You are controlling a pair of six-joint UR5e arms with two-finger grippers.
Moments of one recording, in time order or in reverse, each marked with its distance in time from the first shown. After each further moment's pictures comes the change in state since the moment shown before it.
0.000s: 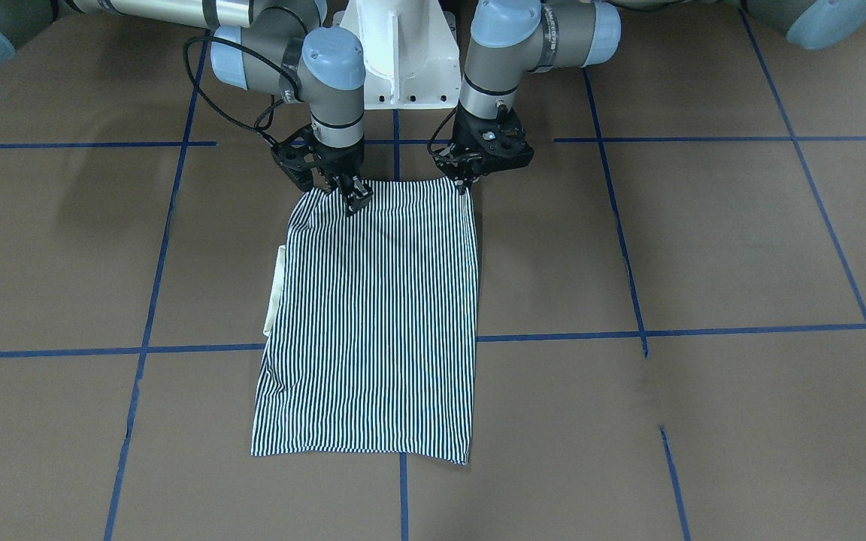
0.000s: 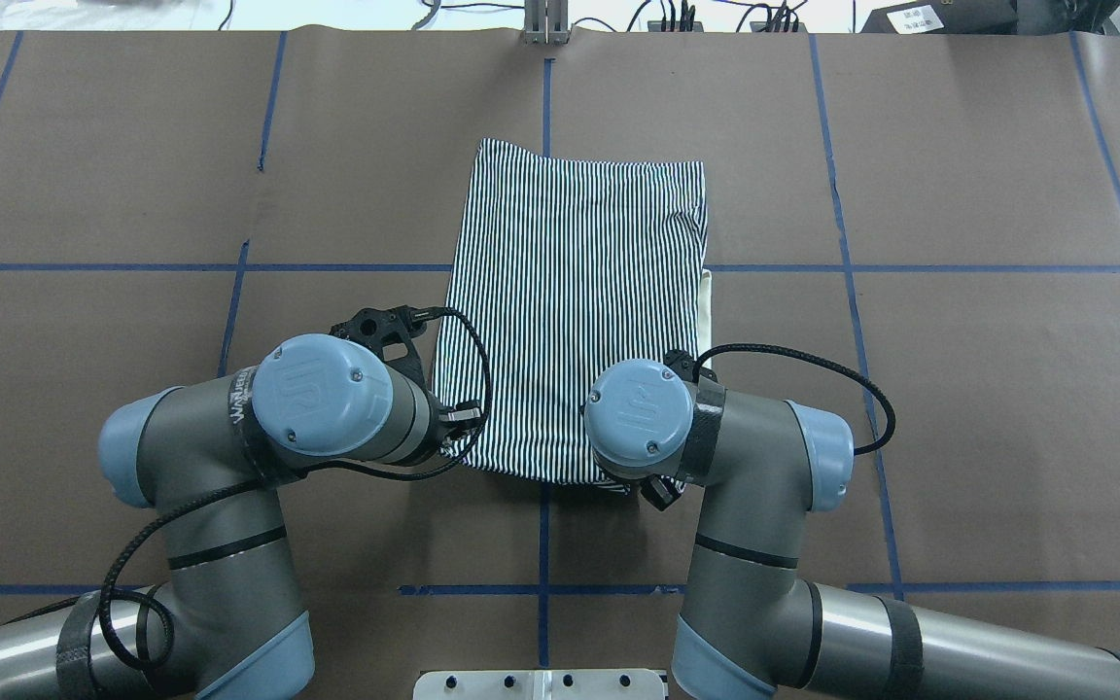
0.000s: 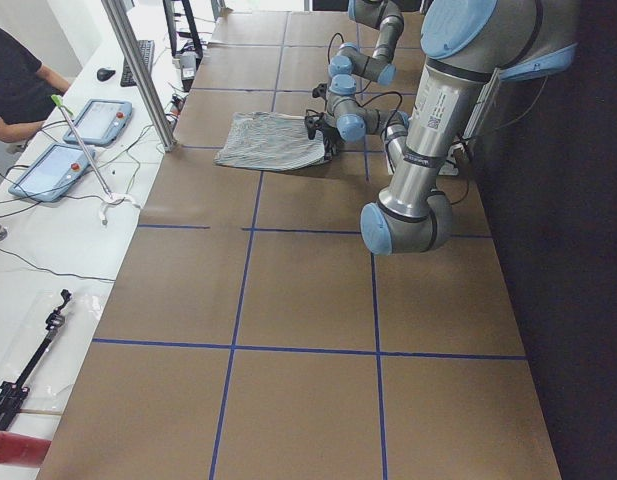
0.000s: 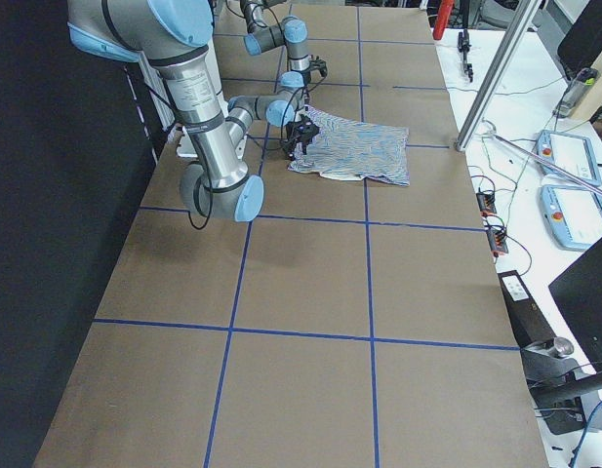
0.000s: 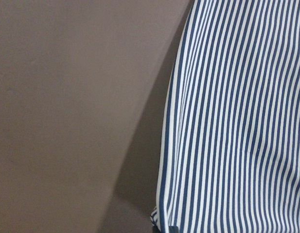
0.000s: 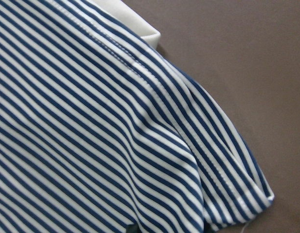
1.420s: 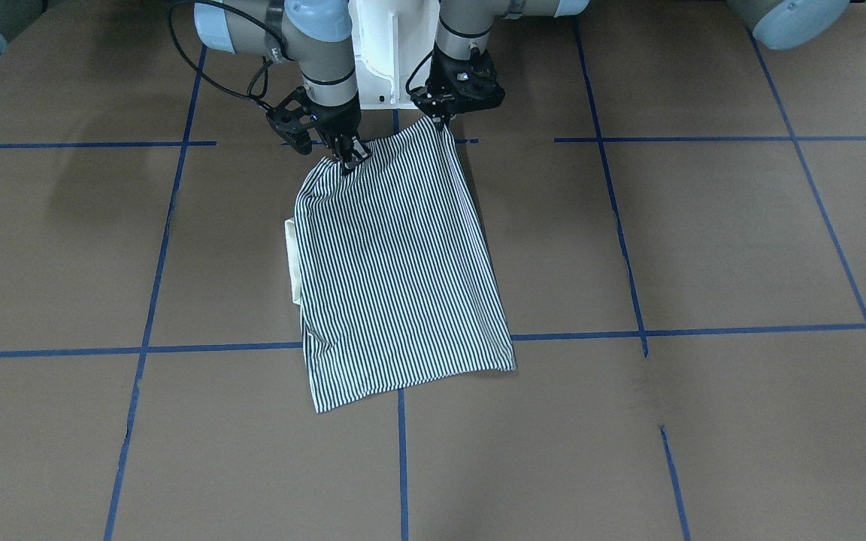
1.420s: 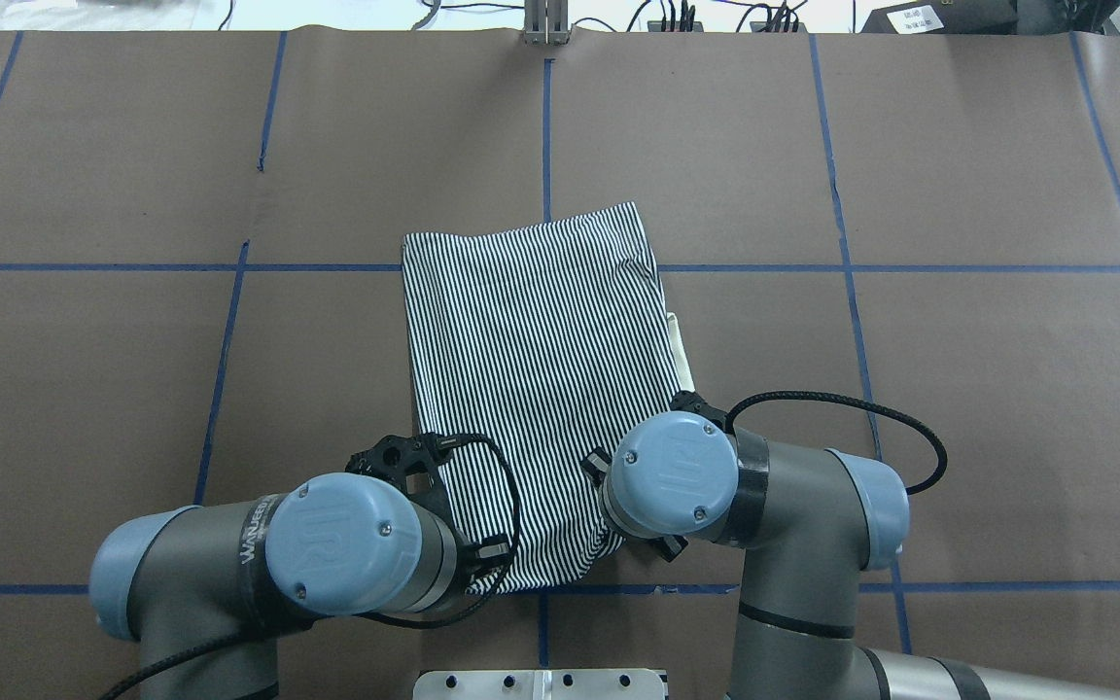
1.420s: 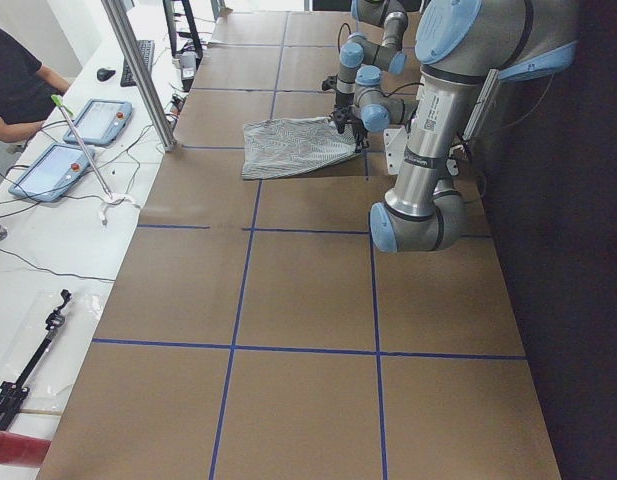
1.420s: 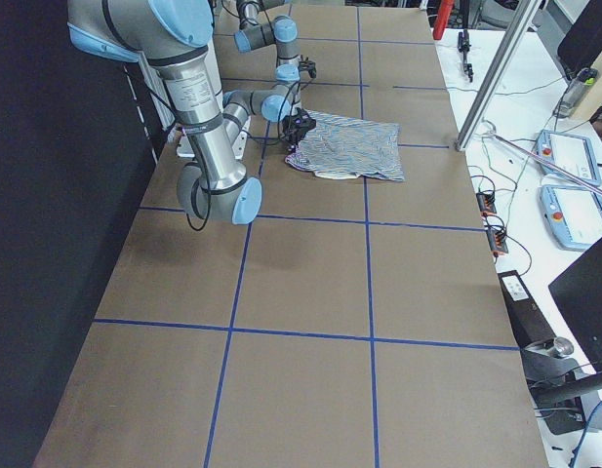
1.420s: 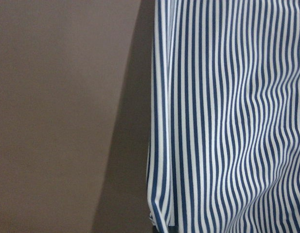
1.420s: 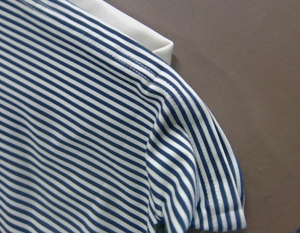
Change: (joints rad) left arm 0.201 0.015 -0.165 0.144 -0.011 -0.153; right arm -0.080 -0.085 0.181 -0.008 0.003 -0.014
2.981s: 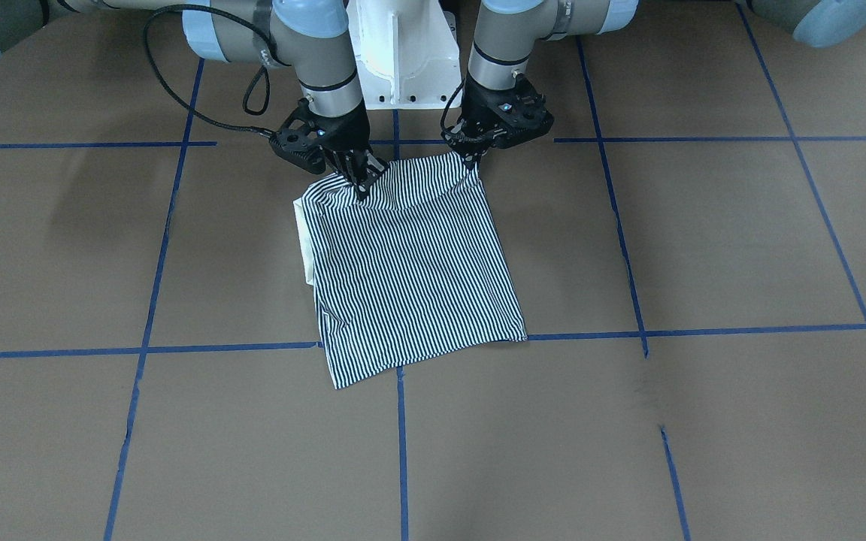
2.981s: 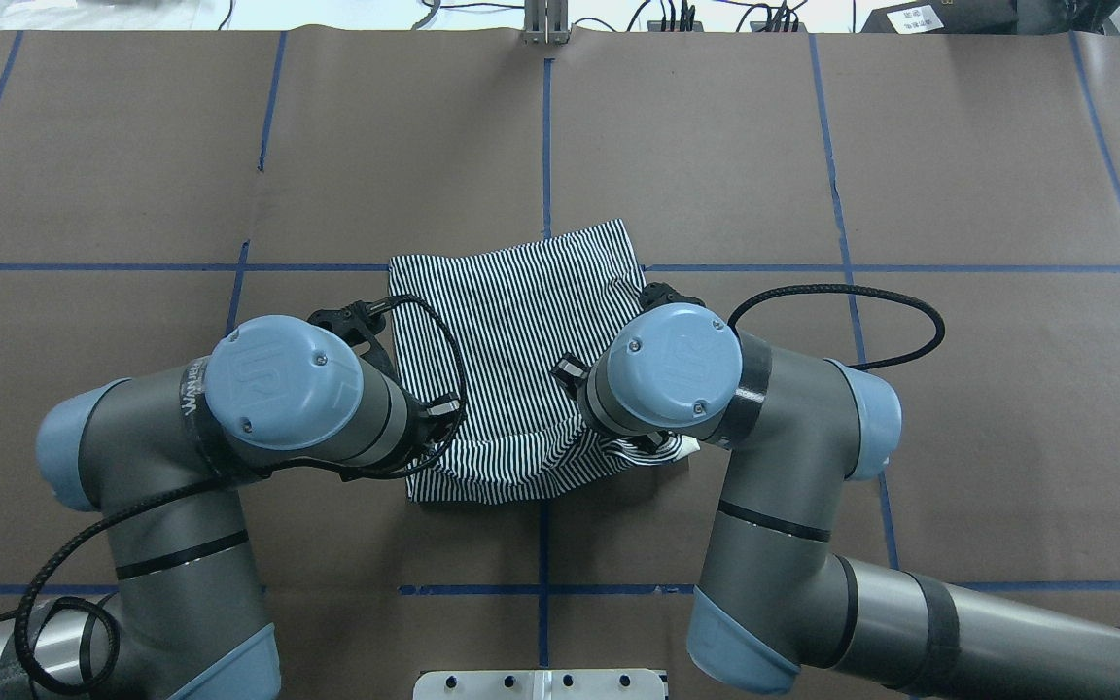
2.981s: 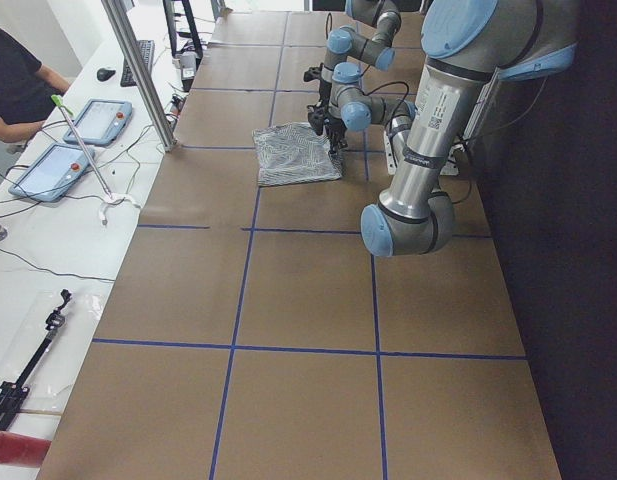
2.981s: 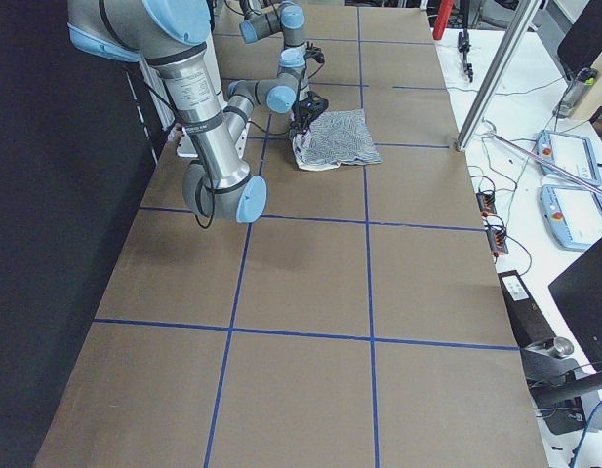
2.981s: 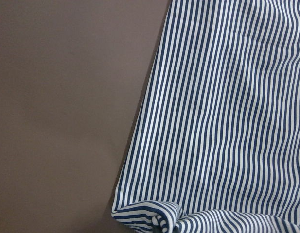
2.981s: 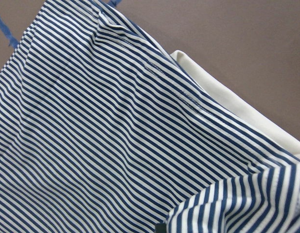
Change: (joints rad) left arm -0.219 -0.003 0.059 -0.040 -0.041 -0.068; right arm 0.141 0.101 -0.101 0.112 -0.010 -0.244
